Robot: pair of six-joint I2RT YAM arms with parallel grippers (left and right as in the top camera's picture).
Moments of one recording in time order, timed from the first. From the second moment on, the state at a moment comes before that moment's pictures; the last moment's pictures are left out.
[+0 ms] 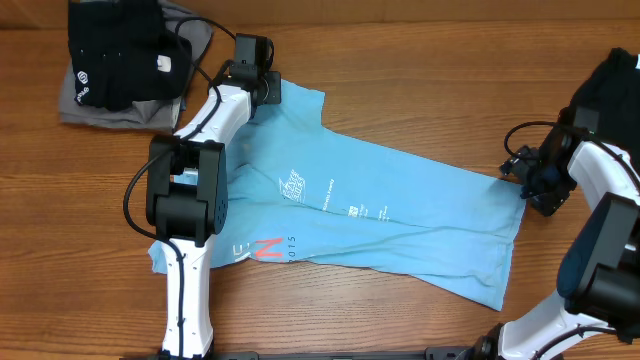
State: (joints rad) left arm -0.18 2.43 1.85 -0.34 -0.07 -0.15; right arm -0.36 1.88 1.20 -0.78 -0.04 0.51
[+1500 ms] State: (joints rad) left arm -0.18 2.25 1.82 -0.59 -0.06 -0.16; right arm -0.36 1.93 1.22 -0.91 0.01 0.64
